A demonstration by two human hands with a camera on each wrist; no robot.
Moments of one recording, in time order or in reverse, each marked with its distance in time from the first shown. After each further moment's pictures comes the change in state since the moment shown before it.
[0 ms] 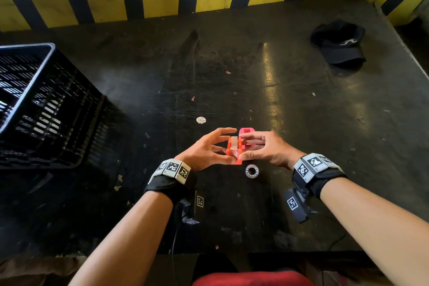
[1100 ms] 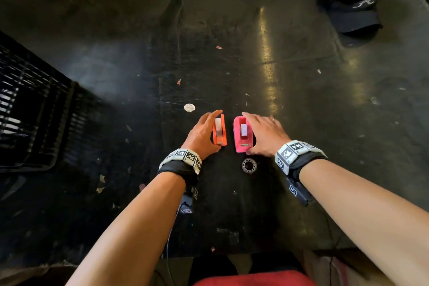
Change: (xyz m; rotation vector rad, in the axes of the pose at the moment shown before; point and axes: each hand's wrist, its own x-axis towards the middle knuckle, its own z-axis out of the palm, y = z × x) left_hand 0.093 -0.068 -0.002 0.547 0.276 -0.015; right_hand 0.068 0.050 -0.011 -0.947 0.105 0.104
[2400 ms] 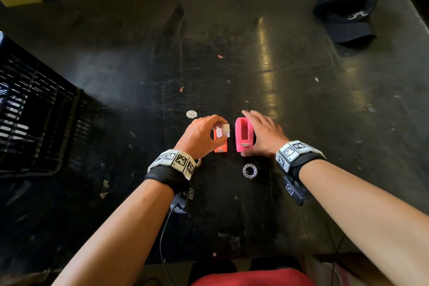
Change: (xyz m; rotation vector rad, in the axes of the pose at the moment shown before) left_hand -0.011 0.025 -0.039 0.043 0.119 0.252; right_hand 0.005 0.000 -0.012 0.144 0.043 0.042
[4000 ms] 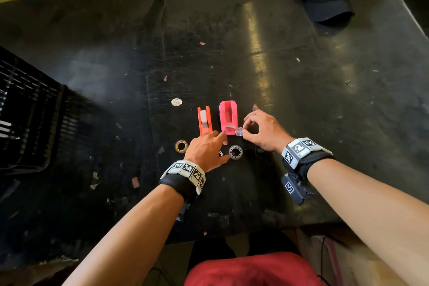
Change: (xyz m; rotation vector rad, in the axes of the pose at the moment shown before) left_hand -0.036 0.035 0.075 0.421 -0.251 -0.038; right_hand -0.058 0.034 0.012 0.347 0.211 -0.138
